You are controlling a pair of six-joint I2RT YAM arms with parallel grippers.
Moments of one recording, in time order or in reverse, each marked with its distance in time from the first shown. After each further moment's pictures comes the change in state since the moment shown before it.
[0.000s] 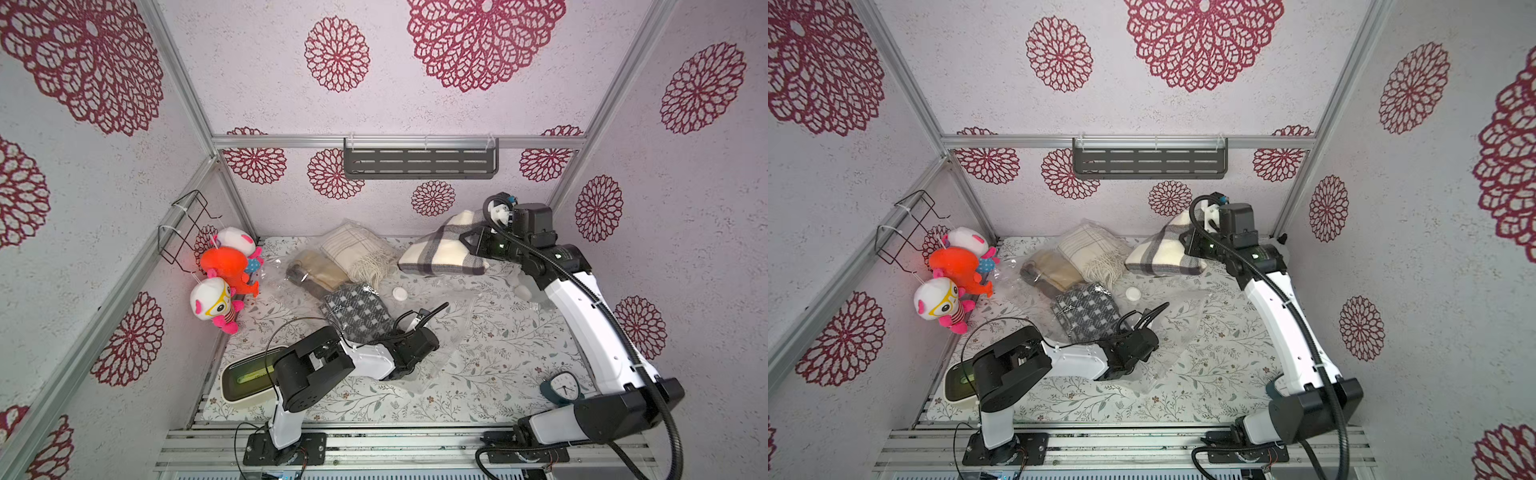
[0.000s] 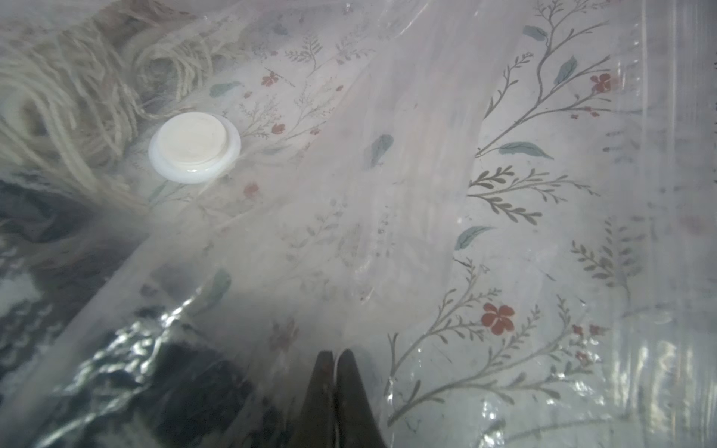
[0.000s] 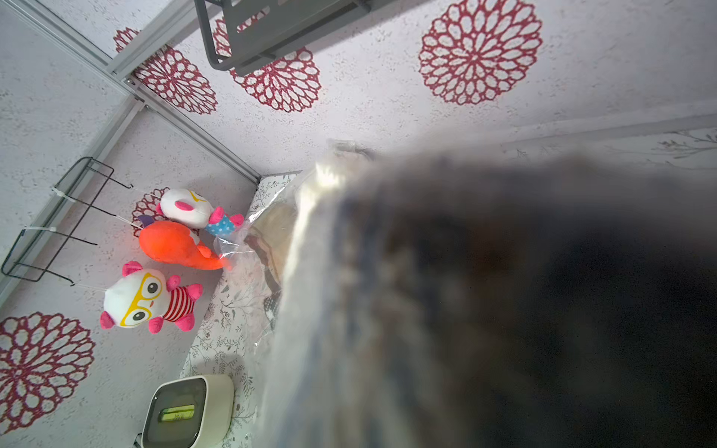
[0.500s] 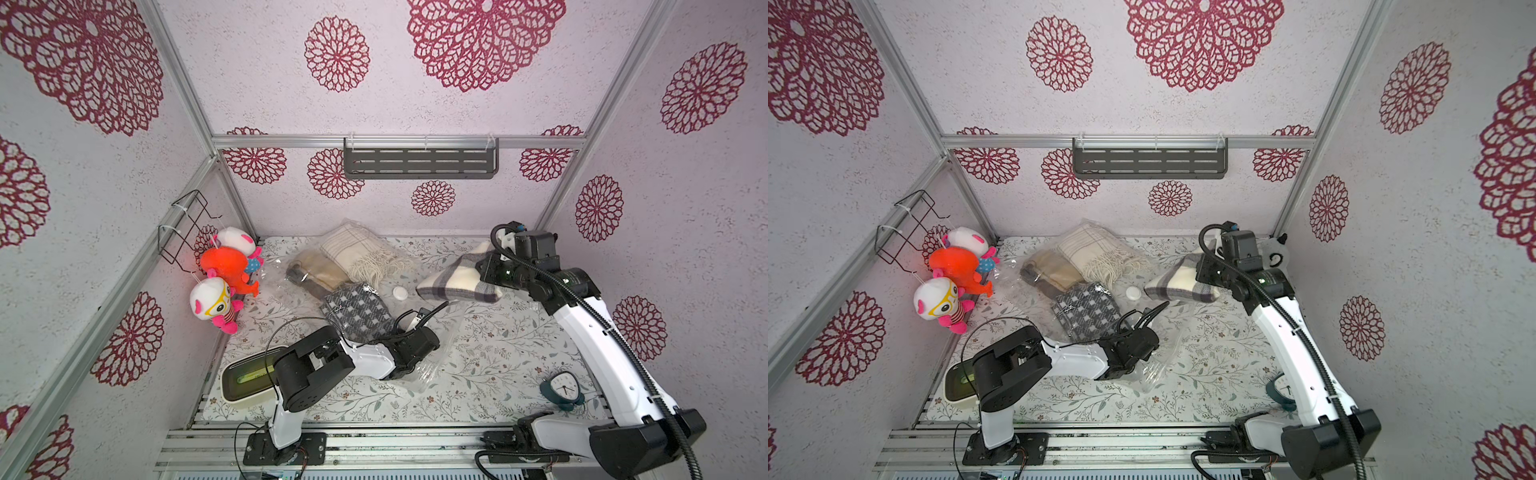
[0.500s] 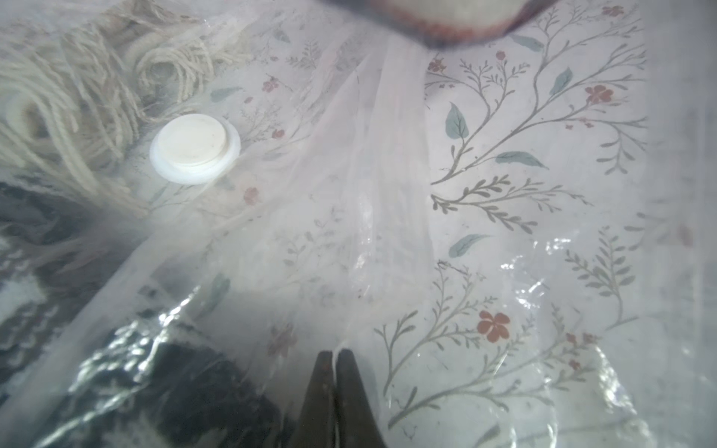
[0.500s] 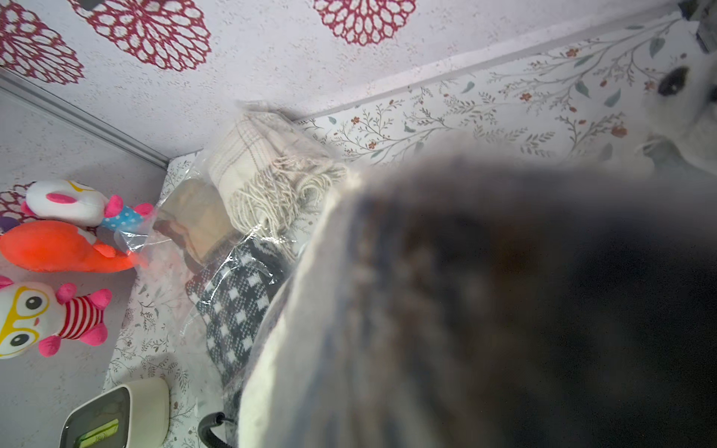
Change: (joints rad) left arm 0.000 0.002 0.005 0.005 -0.002 -0.006; right arm 0.019 -0.206 -0.207 -0.138 0.217 0.032
